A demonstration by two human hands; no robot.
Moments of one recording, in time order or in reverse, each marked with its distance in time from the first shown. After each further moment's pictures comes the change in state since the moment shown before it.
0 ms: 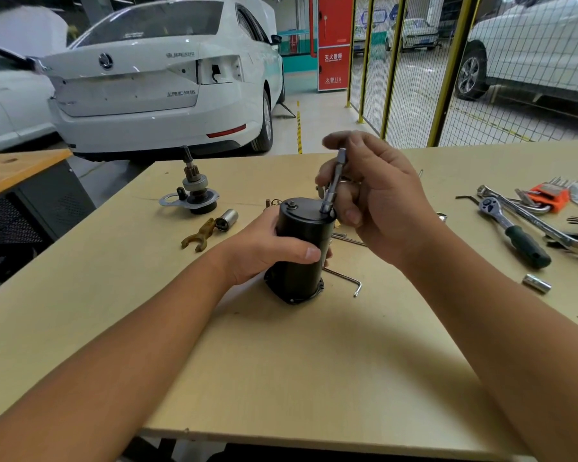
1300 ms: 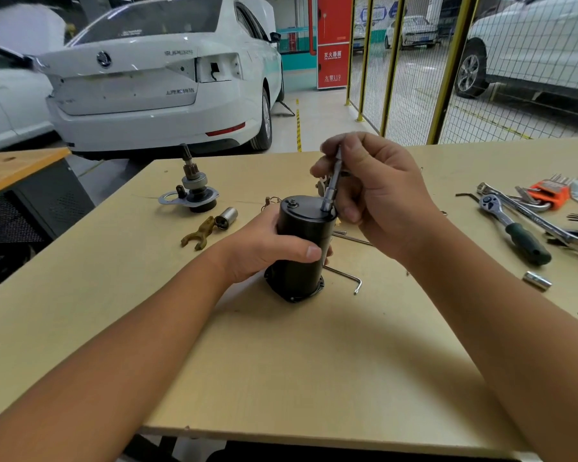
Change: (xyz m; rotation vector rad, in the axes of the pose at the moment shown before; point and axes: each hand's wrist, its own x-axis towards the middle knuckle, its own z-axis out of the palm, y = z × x) left_hand 0.001 -0.001 -0.001 0.041 0.027 -0.029; right_hand 0.001 -0.001 0.000 -0.056 0.003 -0.026
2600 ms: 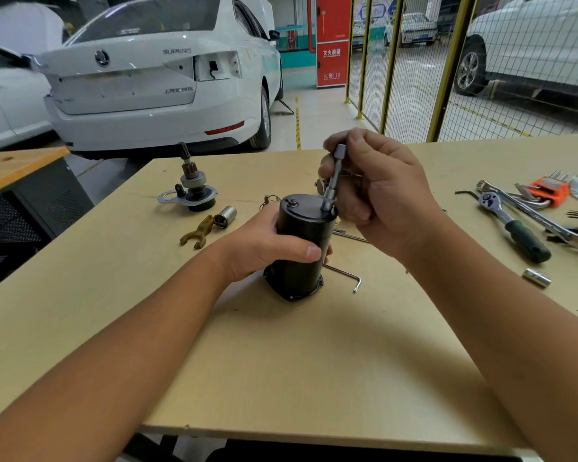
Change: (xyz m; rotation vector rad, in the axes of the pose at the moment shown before) left_hand 0.000 0.001 0.001 -0.008 -0.018 0.017; right_hand 0.001 0.002 -0.003 0.115 -0.009 0.048
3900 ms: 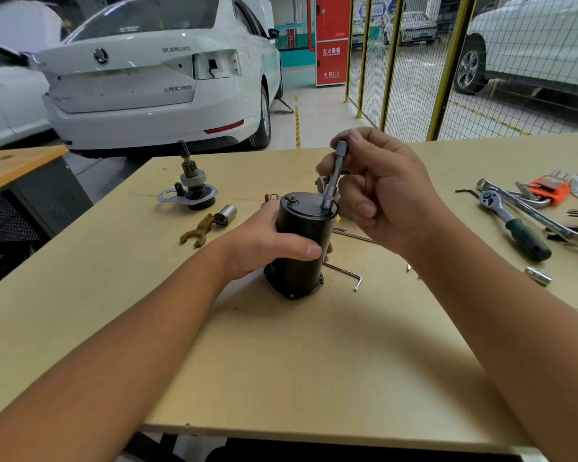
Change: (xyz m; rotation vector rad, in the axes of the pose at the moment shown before) left_hand -0.002 0.003 0.001 0.026 0.009 -0.006; right_hand 0.000 -0.003 -0.004 0.065 -0.034 0.029
